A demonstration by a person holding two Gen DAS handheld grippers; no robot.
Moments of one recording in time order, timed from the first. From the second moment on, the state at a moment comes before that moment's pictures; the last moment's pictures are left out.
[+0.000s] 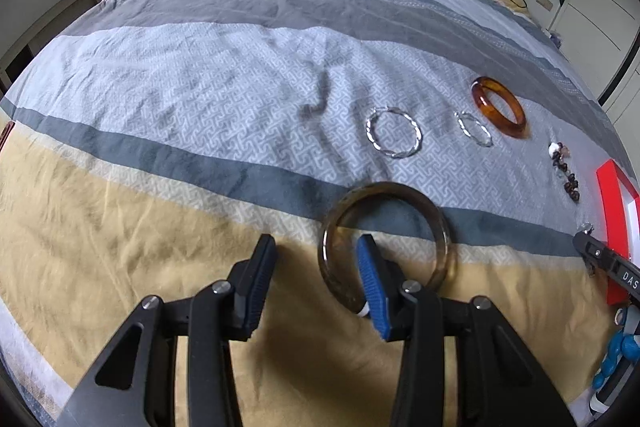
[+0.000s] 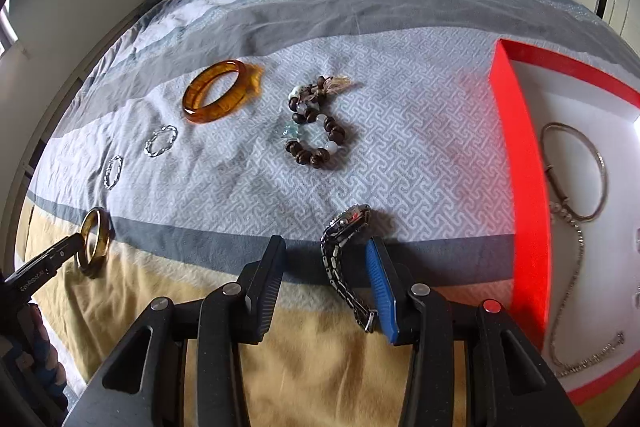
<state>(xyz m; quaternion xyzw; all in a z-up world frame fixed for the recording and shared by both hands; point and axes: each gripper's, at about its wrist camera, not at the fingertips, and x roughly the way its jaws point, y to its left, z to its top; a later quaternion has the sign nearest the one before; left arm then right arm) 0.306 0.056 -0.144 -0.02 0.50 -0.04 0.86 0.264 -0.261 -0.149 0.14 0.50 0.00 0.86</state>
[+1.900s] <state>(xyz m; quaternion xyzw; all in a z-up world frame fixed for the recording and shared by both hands) 0.165 -0.151 -0.018 0.10 0.42 -0.21 0.88 0.056 -0.366 -0.031 0.19 0.35 -0.01 0.92</state>
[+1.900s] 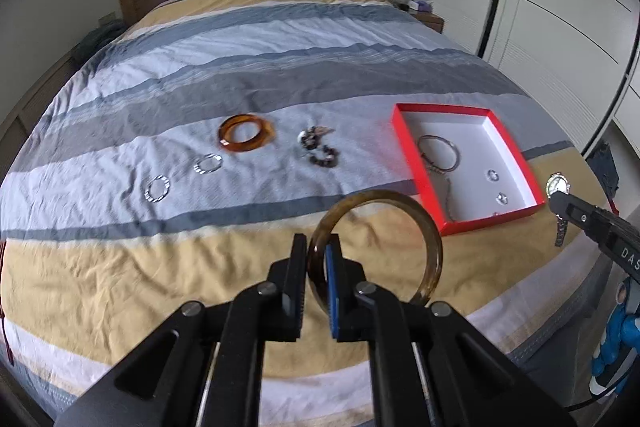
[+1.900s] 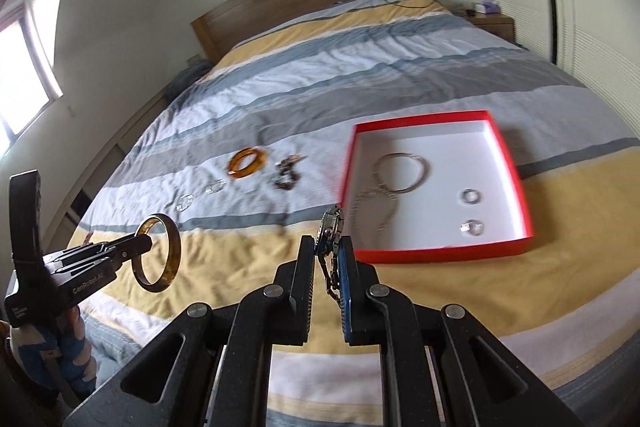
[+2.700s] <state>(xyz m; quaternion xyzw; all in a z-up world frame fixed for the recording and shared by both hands) 0.308 -0.388 -0.117 0.24 0.43 -0.22 0.84 0.226 -0.510 -0.123 0.15 0.45 -0.05 0.88</state>
